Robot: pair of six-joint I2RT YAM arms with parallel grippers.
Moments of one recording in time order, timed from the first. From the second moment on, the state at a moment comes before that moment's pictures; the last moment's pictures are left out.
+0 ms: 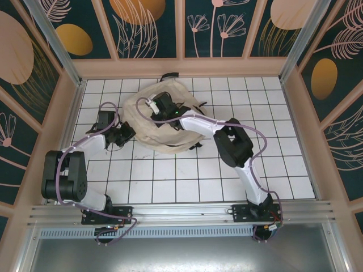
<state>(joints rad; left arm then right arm) -0.05 1.51 0.76 -0.19 0.39 -0.74 0.82 2.22 1.76 -0.24 0.08 -0.06</state>
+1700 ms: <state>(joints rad) -0.07 1.59 0.84 -0.23 0.24 -0.78 0.52 2.18 1.70 -0.22 0.17 0.36</state>
